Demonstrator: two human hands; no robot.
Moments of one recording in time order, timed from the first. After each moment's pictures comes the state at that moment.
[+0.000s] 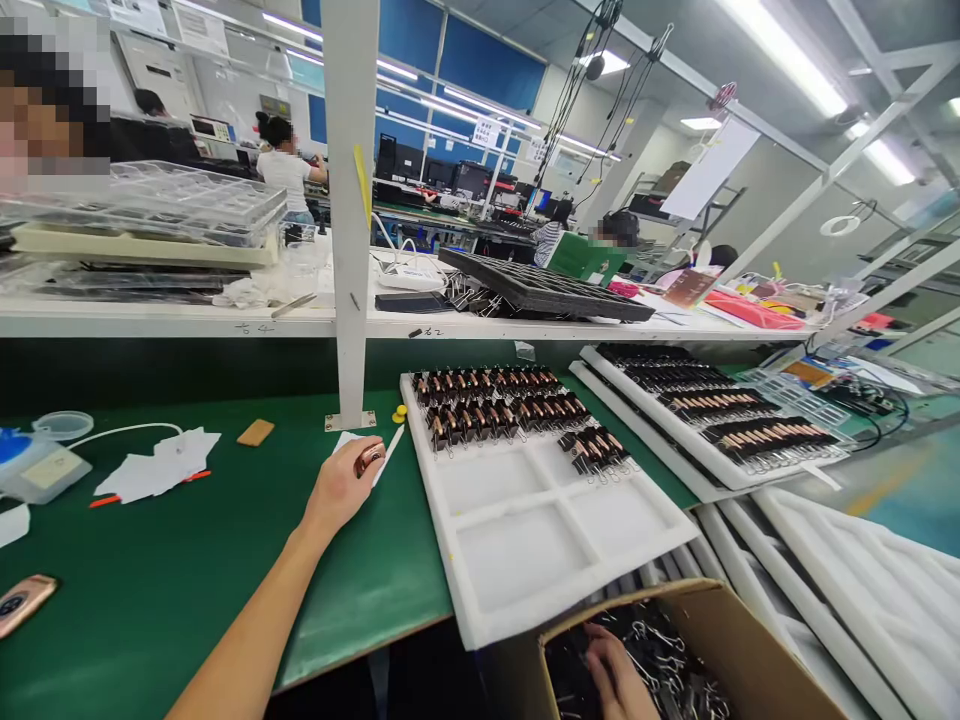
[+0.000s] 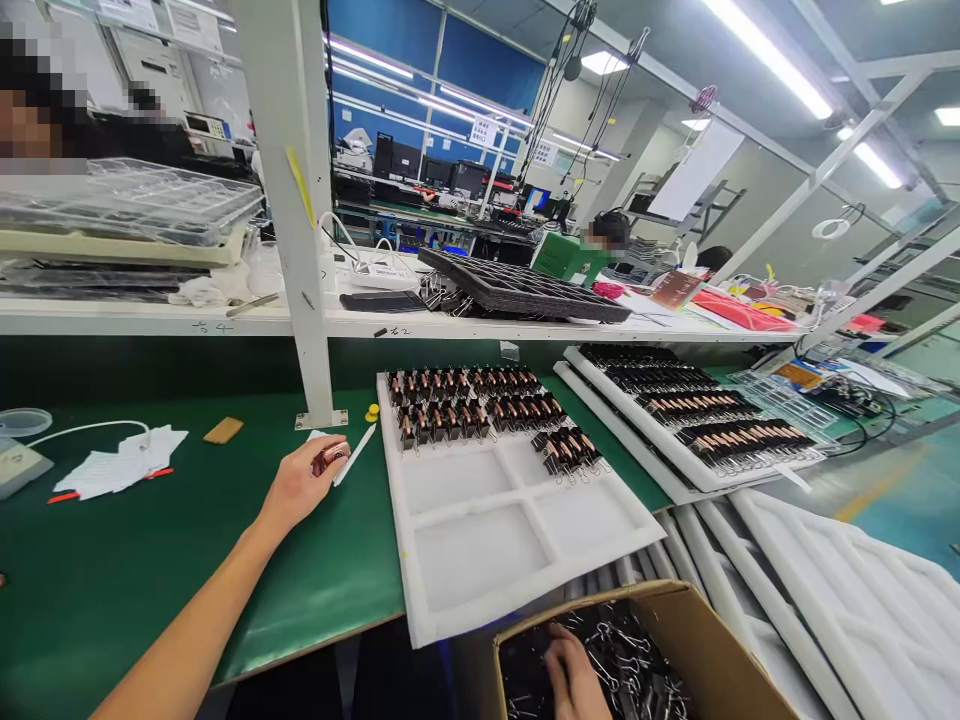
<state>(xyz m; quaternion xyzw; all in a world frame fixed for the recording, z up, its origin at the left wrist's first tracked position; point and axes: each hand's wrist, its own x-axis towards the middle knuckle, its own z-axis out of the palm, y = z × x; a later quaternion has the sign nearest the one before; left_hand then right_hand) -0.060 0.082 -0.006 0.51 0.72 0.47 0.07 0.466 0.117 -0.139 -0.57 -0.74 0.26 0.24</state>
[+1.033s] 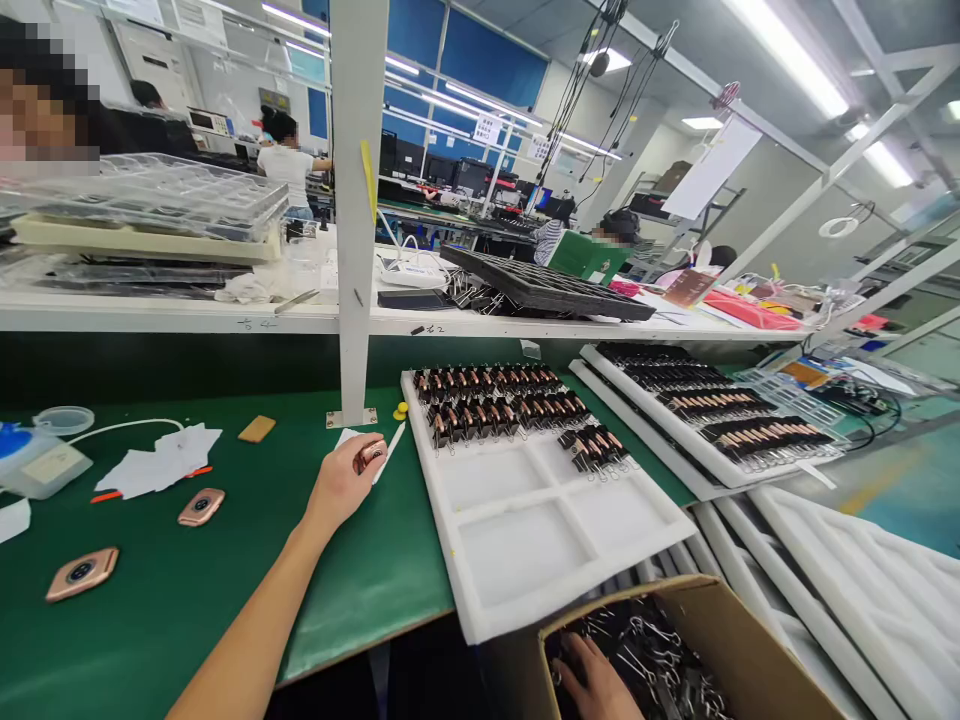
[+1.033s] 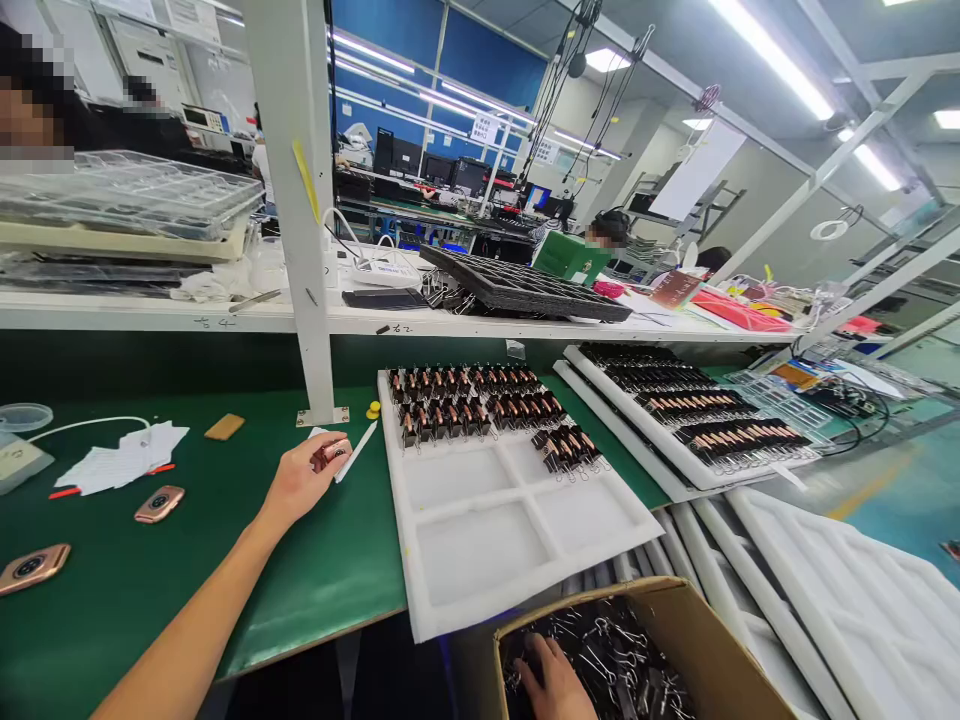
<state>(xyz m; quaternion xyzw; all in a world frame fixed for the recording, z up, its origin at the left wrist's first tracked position) -0.060 0.080 -0.004 0.48 0.71 0.50 0.11 0.462 0.116 -0.171 -0.54 -0.81 0.17 0.17</state>
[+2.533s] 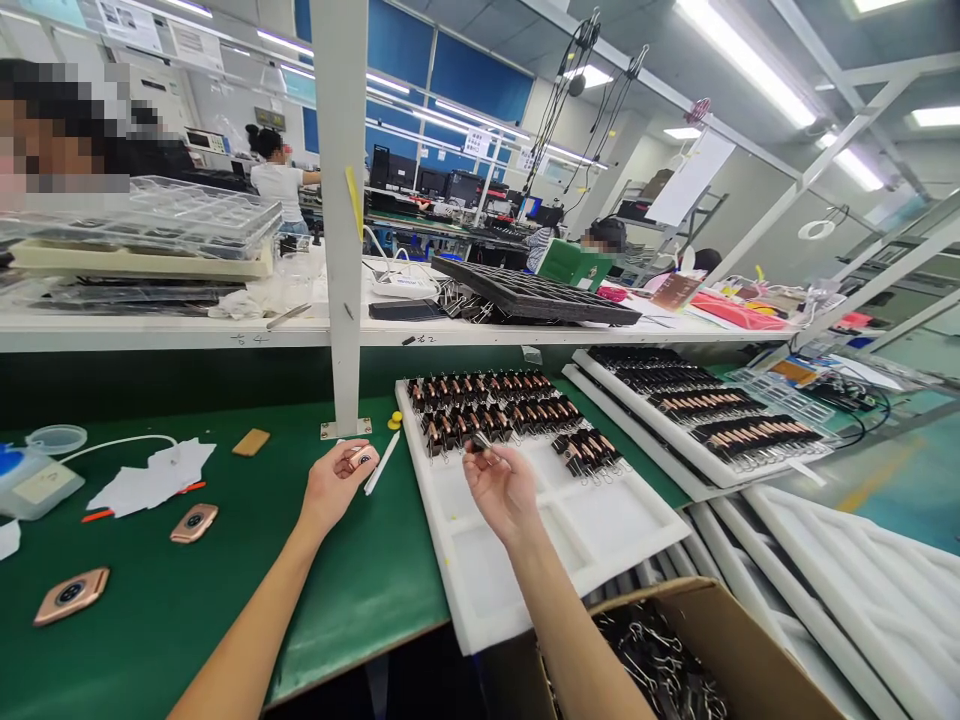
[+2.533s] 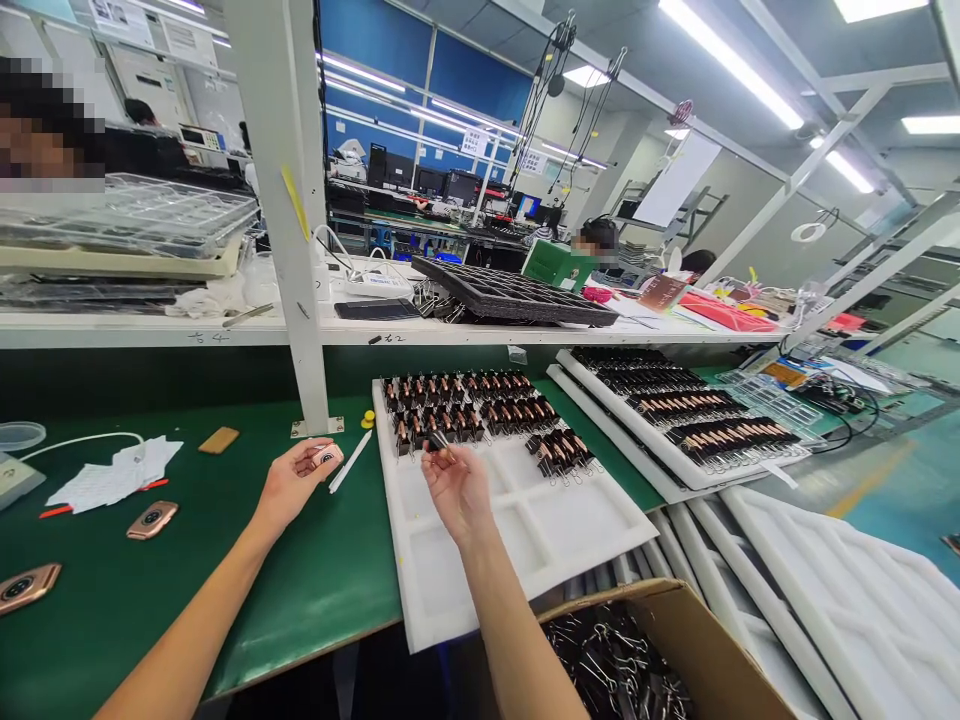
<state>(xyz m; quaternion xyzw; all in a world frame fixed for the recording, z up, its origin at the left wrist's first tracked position) -0.062 0.086 -0.001 0.32 0.64 0.64 0.27 0.179 0.204 0.063 -0.24 -0.25 0.84 0.41</state>
